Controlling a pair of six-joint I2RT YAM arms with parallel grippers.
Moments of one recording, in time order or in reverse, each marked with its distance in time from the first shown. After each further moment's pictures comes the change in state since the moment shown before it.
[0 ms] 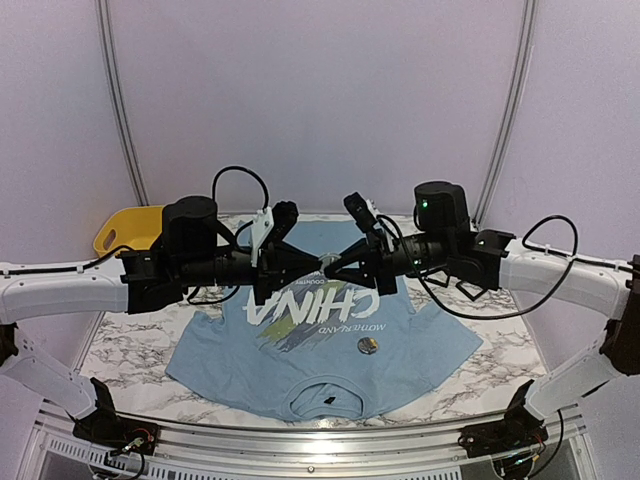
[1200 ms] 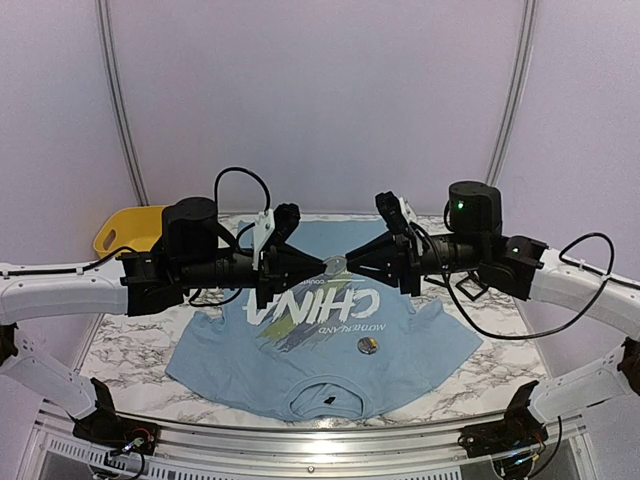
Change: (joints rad) left arm -0.008 -0.004 0.003 0.017 0.016 0.003; right arm -0.025 -0.182 -0.075 -0.040 0.063 -0.211
